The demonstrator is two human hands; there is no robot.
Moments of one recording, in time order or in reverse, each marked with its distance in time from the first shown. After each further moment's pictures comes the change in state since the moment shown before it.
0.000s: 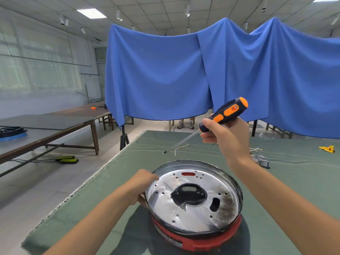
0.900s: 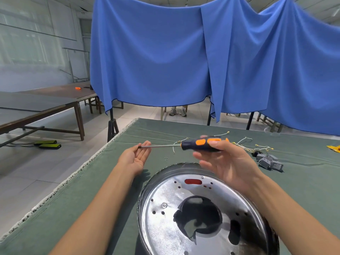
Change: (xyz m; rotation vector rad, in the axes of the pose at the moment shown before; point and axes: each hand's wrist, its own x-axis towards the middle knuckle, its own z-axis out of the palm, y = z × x) left_hand 0.146 0.015 -0.020 -1.434 0.034 -0.047; right_hand 0.028 0.091 0.001 0.372 -0.368 0.708
